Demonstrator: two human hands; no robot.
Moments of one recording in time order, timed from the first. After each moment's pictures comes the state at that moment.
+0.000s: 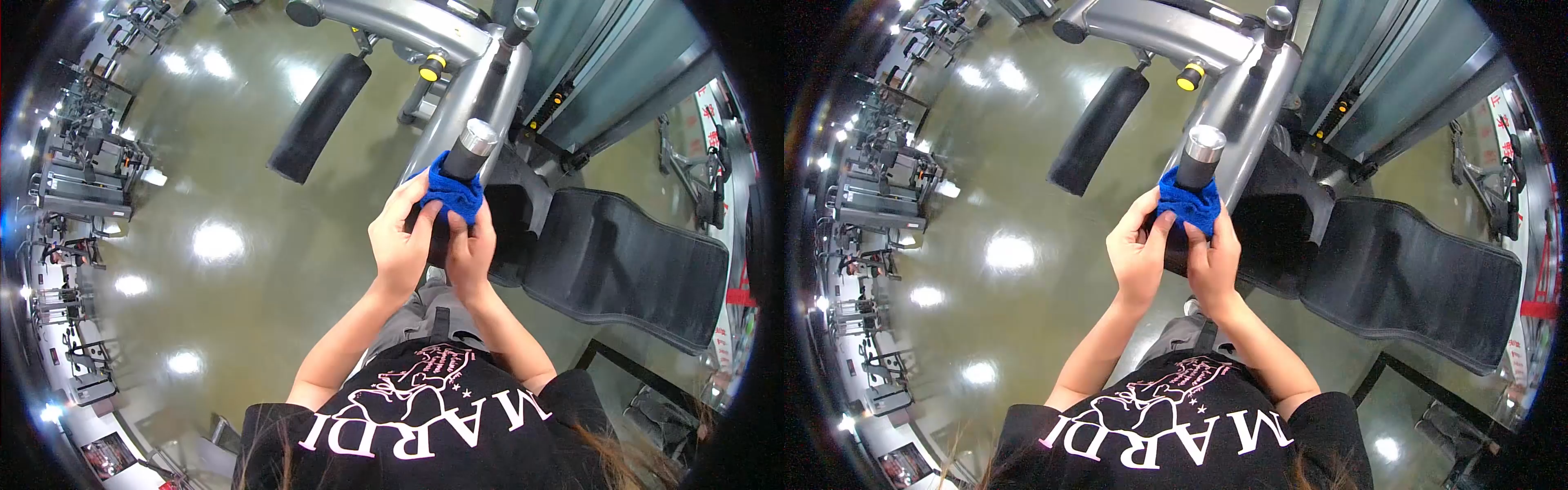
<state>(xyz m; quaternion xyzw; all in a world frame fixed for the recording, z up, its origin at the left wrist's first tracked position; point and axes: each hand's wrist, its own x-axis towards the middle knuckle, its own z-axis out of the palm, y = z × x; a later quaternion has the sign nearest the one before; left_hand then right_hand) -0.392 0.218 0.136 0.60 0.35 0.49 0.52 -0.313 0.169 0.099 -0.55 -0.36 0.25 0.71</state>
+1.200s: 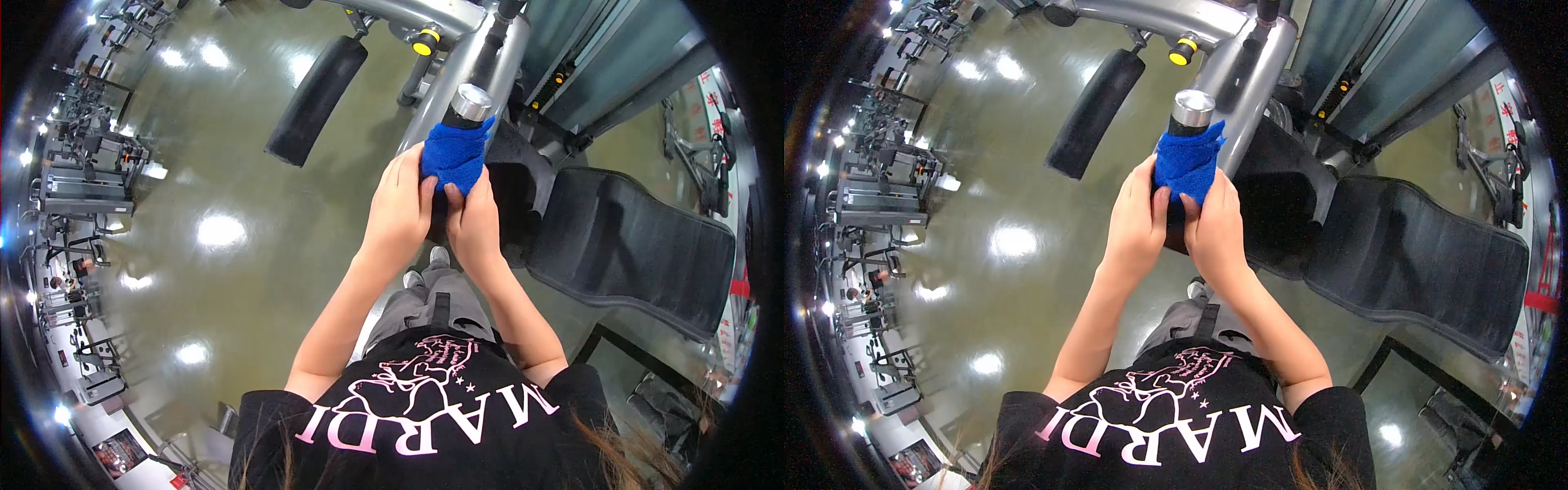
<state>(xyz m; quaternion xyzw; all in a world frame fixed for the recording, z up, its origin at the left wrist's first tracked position) -0.401 0.226 0.142 0.83 0.32 0.36 0.29 -0.298 0.164 0.112 -0.68 -0.49 0.16 0.52</state>
